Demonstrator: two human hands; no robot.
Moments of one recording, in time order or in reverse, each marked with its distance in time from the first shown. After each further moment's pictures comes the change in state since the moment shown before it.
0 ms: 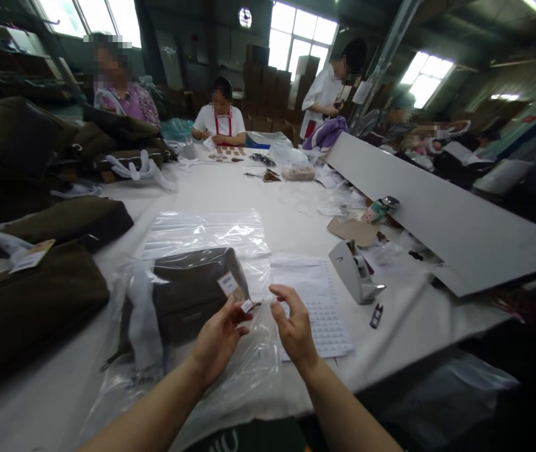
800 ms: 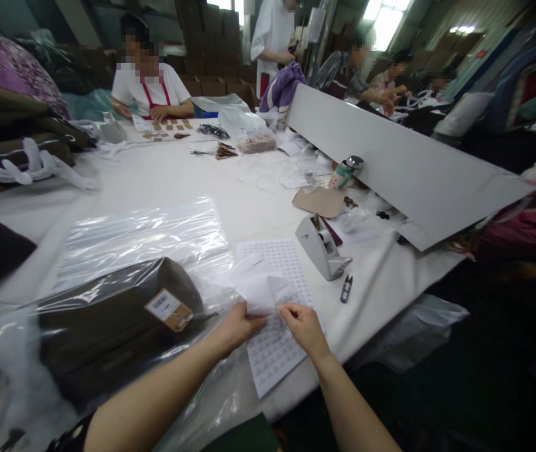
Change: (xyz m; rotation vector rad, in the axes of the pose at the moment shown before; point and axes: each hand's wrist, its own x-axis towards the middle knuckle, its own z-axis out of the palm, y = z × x) left_hand 0.115 -0.090 0.056 0.901 -0.257 -0.015; right_hand -0.034 0.126 -0.096 -0.105 0.010 0.532
